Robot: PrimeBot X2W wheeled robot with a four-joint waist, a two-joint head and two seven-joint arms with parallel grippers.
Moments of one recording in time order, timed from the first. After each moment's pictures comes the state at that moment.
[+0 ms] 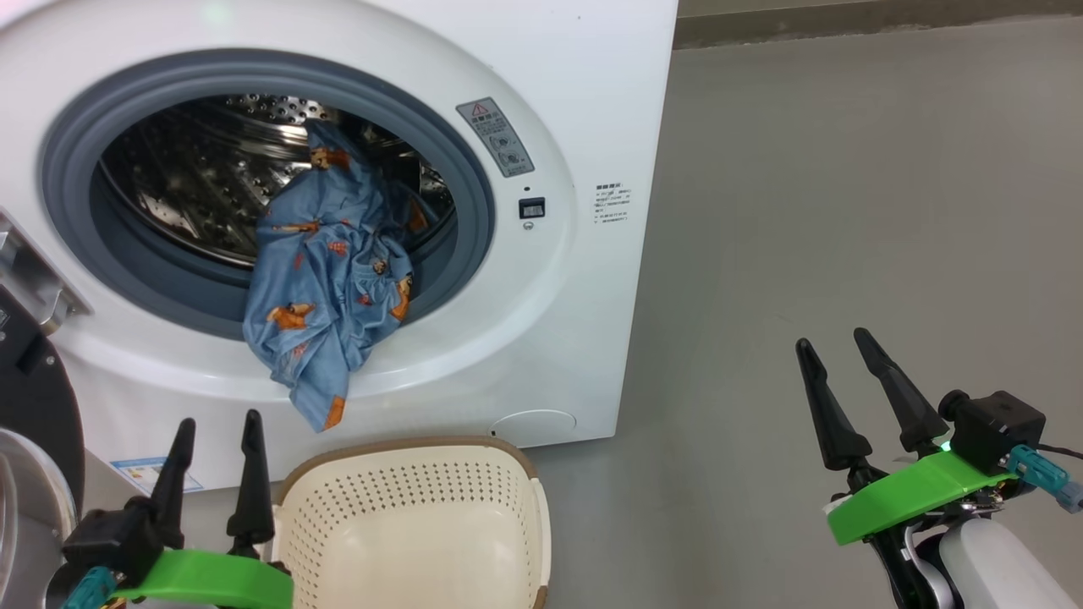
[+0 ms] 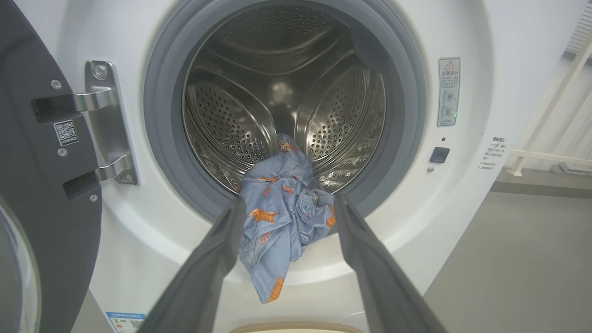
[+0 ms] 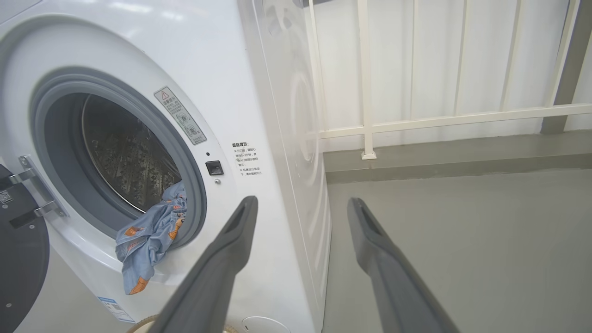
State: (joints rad) left arm -0.16 0.12 0.00 0.35 -0.33 -0.12 -0.26; right arm -0.20 -0.22 0.22 0.28 0.48 0.13 -0.25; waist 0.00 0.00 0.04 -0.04
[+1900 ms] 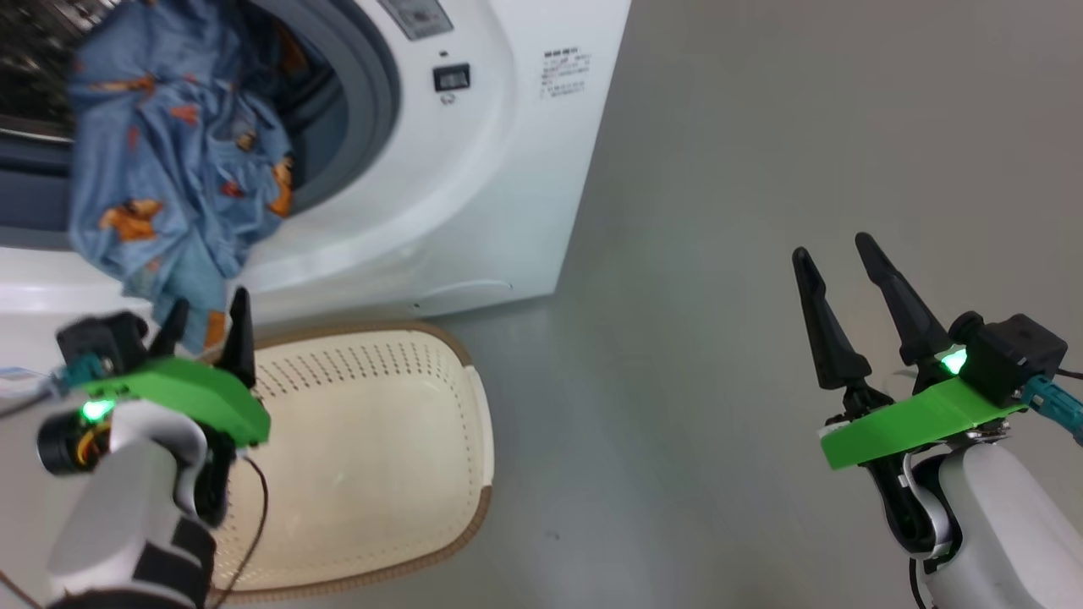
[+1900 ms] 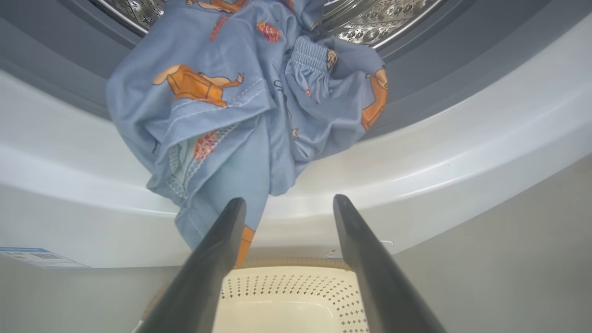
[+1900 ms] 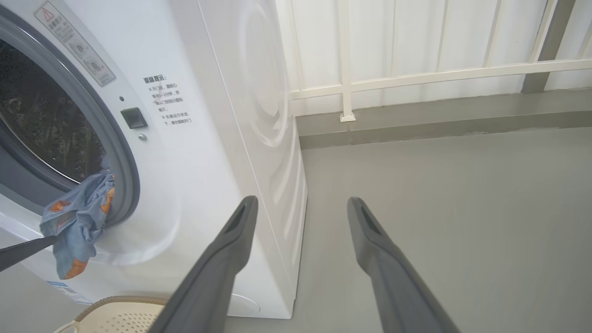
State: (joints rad) left arm -0.69 0.21 -0.17 0.95 -0.50 -0.13 -0.17; right arm -0.33 -0.22 0.22 0.22 0.45 0.13 -0.25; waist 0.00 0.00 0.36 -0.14
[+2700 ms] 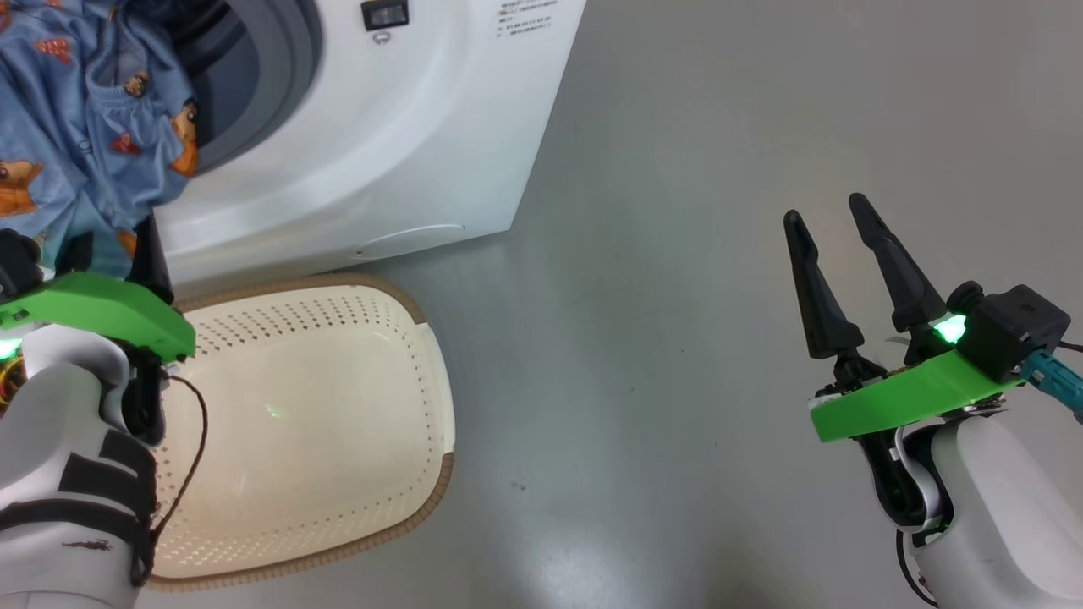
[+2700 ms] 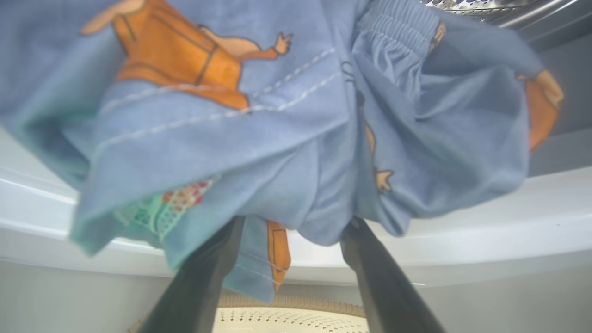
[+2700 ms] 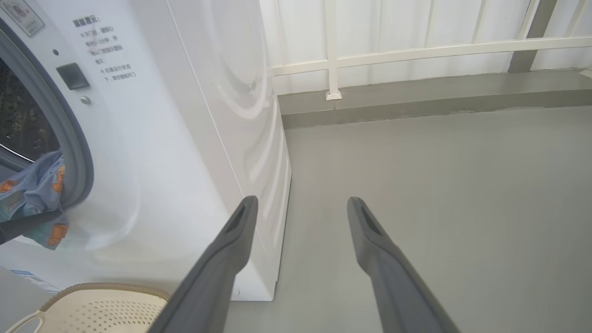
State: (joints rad) left arm -0.95 0.25 -0.14 1.21 -0.56 -0.12 -0.24; right arm -0.38 -0.19 0.21 0.20 0.43 0.13 -0.25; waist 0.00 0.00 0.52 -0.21
